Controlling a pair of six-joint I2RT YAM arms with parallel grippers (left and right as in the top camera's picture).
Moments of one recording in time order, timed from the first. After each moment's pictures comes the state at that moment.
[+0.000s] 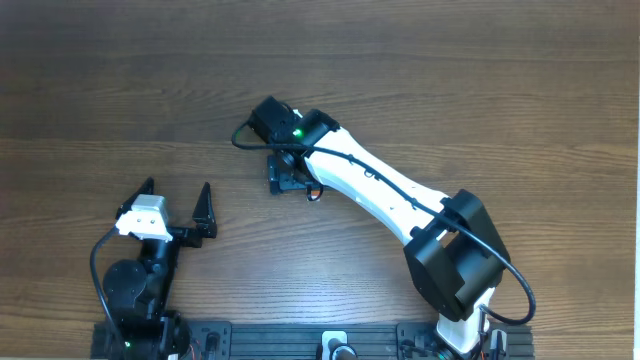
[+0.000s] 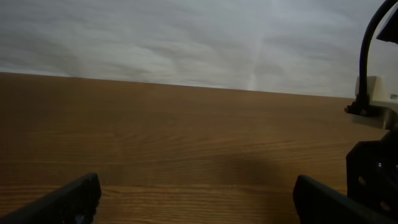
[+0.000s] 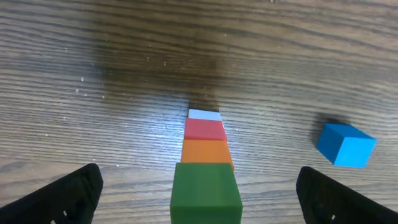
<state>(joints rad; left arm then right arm) -0.01 0.01 0.01 -0.07 0.10 -0.12 0.77 1.95 1.55 -1.07 0.11 0.69</state>
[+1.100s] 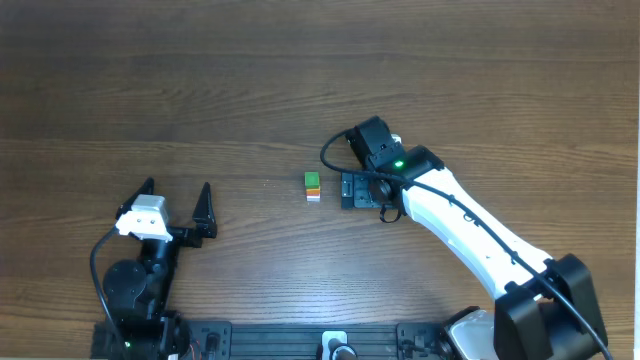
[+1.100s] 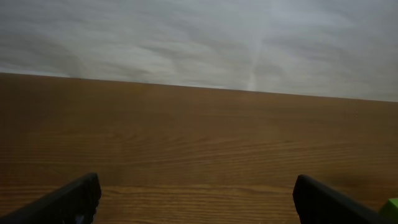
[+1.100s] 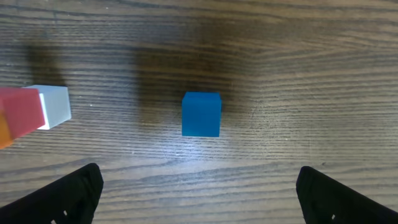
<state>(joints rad) -0.01 0.01 0.01 -0.07 0.10 -0.12 0.51 1.53 1.01 -0.84 0.08 0.51</state>
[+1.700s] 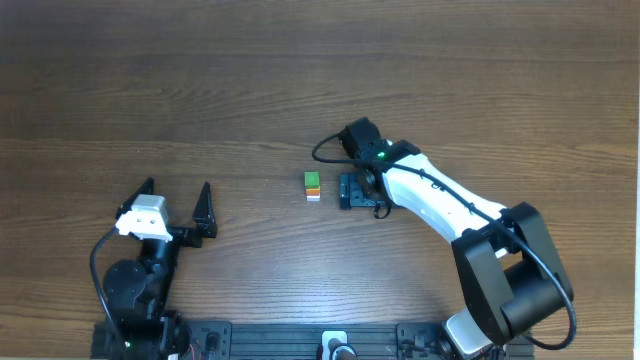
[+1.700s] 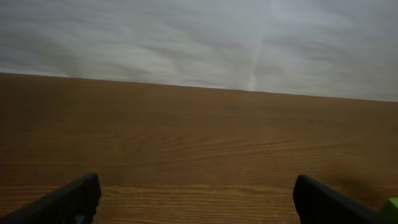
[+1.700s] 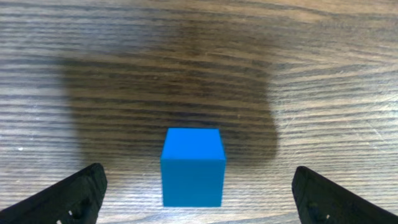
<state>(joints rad) -0.01 0.01 0.01 -0.07 0.10 -0.12 0.49 1.74 1.00 -0.73 0.09 0.48</state>
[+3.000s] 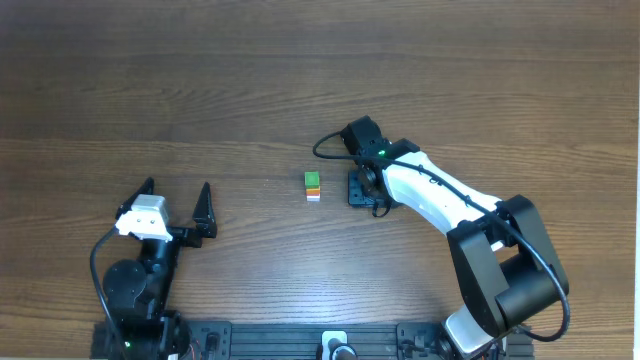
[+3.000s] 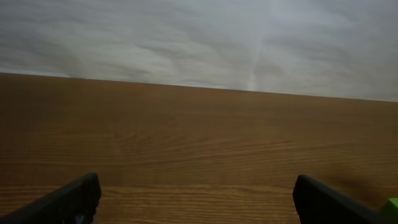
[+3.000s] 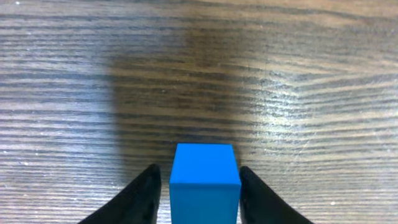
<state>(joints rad) -0.01 0.01 0.01 -0.07 0.10 -0.12 0.48 1.77 1.00 -0.69 0.04 0.49</state>
